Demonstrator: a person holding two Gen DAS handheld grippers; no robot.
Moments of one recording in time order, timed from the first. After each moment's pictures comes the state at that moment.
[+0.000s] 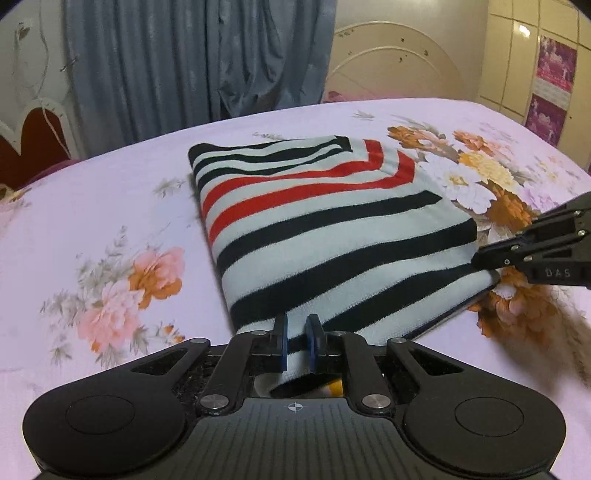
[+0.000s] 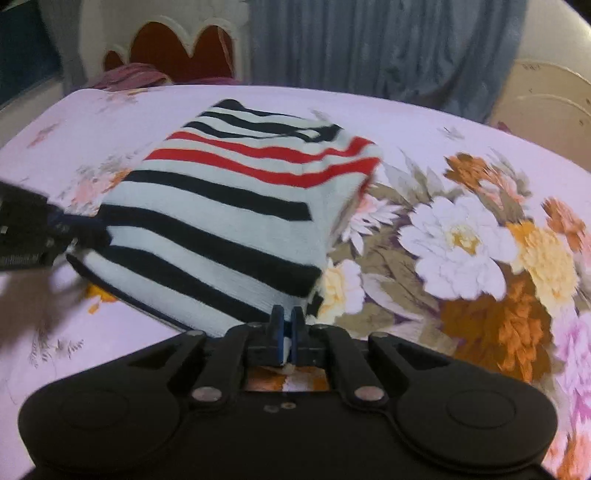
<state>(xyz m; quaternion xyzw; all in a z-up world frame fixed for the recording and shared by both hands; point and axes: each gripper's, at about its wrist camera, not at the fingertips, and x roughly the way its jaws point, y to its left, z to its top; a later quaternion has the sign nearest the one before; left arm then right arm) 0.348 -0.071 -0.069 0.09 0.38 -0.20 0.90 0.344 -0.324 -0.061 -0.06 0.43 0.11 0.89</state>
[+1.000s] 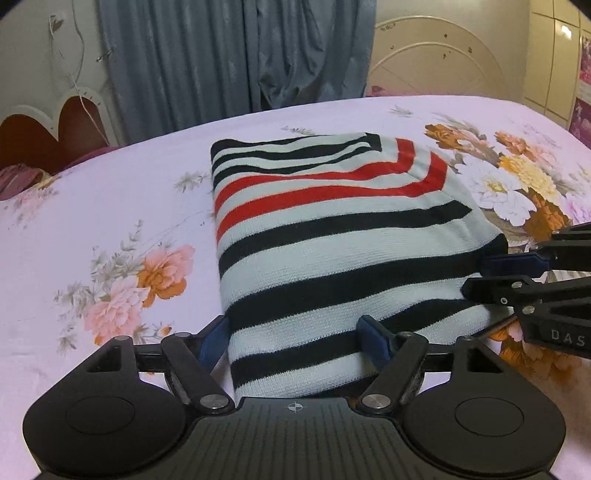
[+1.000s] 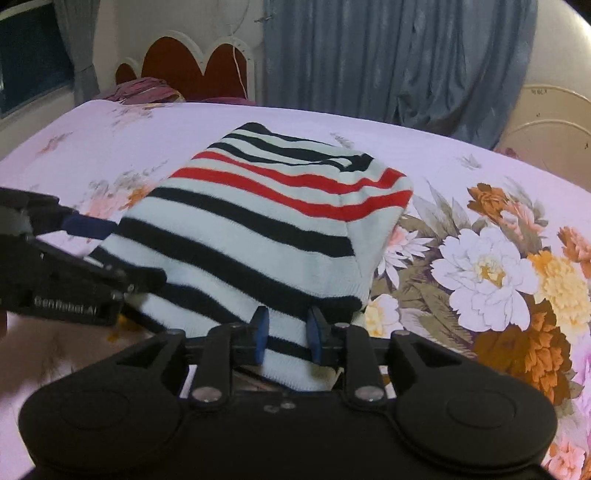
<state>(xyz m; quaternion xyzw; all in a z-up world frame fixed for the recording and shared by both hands) 0.354 -0.106 -0.075 0.10 0.39 -0.12 0.91 0.341 -0.296 -0.066 -0.06 0.39 0.13 0.91</state>
